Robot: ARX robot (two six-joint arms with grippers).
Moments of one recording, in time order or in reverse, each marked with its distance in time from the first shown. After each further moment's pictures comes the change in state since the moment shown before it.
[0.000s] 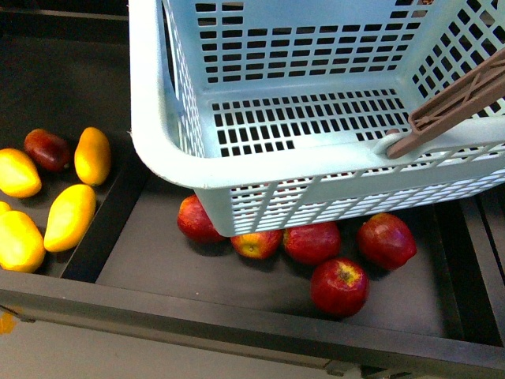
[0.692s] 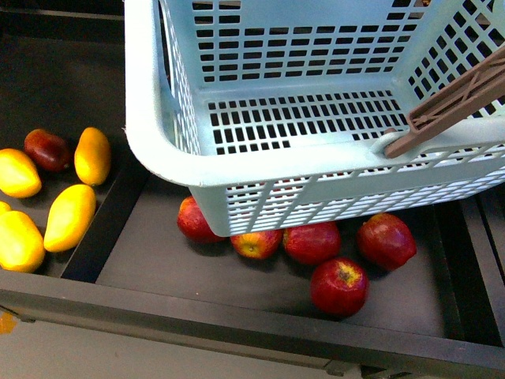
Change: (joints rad) left arm 0.000 0.000 0.000 0.000 0.000 0.000; right arm -0.026 0.048 0.024 0.019 -0.003 -0.035
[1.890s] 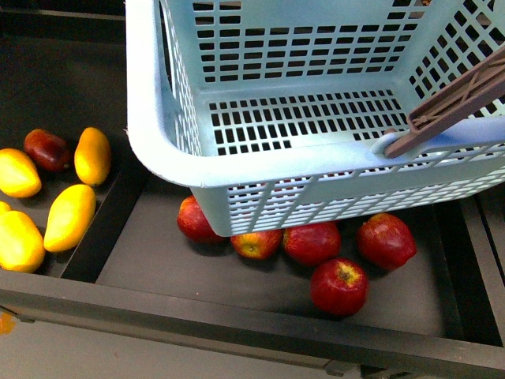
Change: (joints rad) left arm 0.000 0.000 0.000 0.000 0.000 0.000; right arm 0.241 -1.343 -0.734 -0.016 -0.442 -0.276
